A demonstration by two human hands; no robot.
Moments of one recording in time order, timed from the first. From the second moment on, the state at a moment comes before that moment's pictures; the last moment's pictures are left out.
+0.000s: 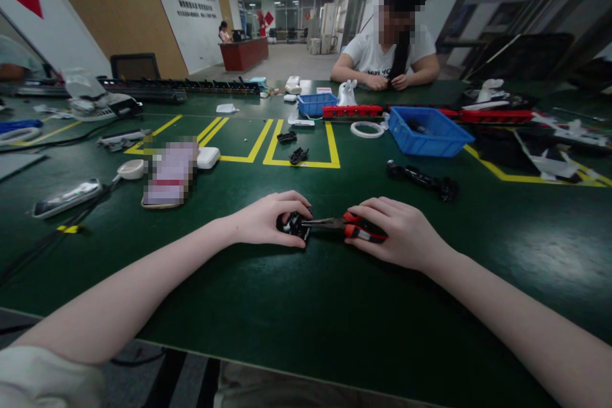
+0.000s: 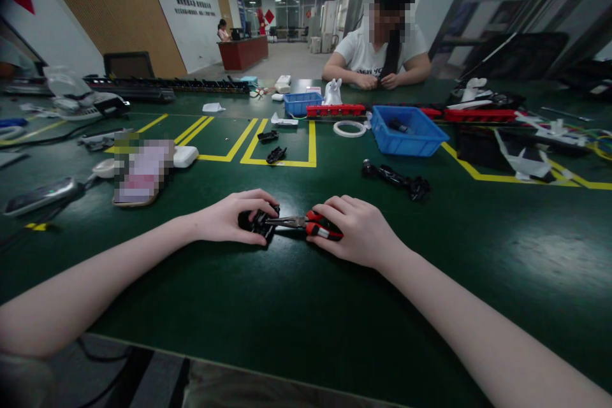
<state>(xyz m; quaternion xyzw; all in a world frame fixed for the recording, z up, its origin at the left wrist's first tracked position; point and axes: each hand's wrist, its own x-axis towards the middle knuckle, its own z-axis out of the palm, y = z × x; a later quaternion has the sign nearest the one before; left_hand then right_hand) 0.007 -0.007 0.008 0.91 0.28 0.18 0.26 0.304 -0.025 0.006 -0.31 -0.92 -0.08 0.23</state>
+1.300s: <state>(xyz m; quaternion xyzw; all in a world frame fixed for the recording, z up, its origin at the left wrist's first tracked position) 0.007 -0.006 0.010 0.91 0.27 0.17 0.28 0.317 -0.017 0.010 -0.25 -0.92 -0.19 0.23</state>
